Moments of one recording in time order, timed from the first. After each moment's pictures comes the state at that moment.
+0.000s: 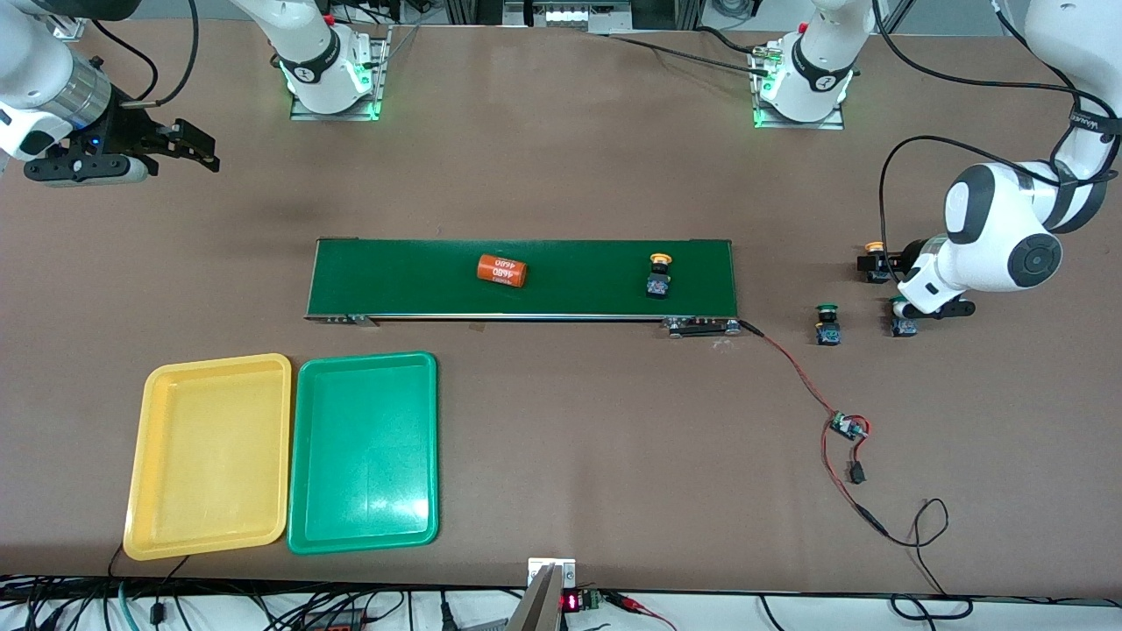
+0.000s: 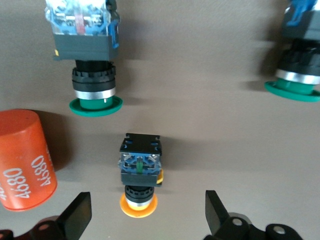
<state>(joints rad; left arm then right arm) 0.56 0.35 -0.37 -2.22 0.21 2.12 -0.03 0.08 -0.34 -0.12 -2.24 -0.06 1.79 -0.09</state>
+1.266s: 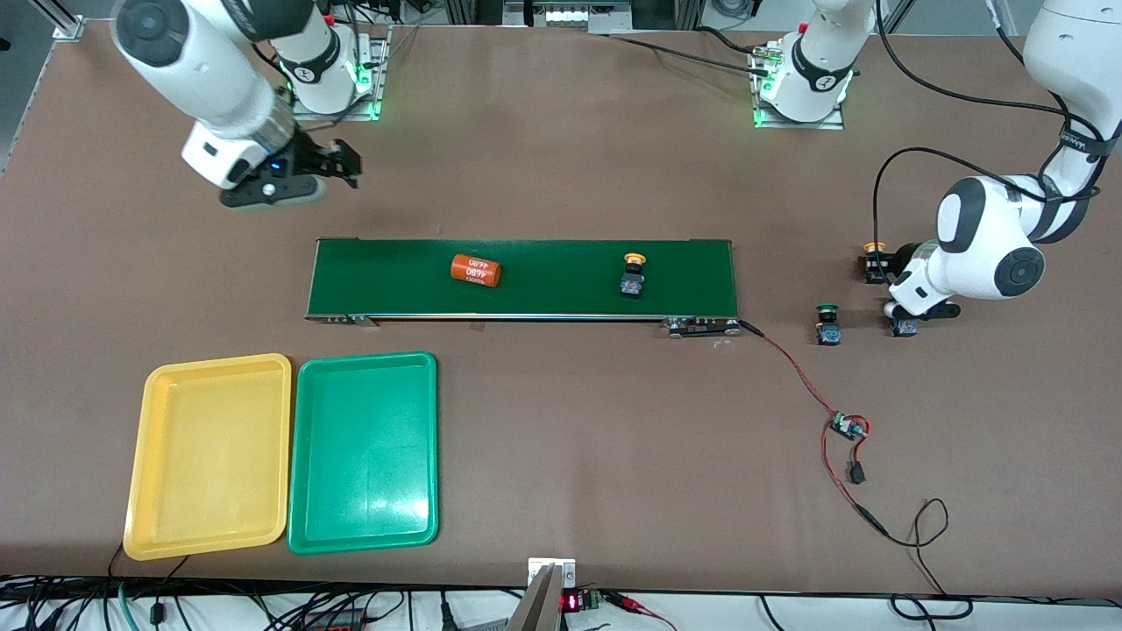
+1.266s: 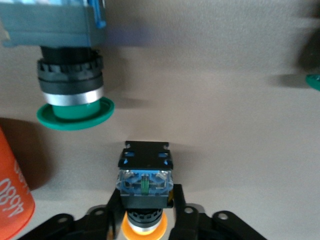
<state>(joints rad) 0.59 0.43 -0.37 -2.21 0.22 2.15 -0.02 0.49 -0.19 -0.10 -2.24 0.05 1.98 0.24</state>
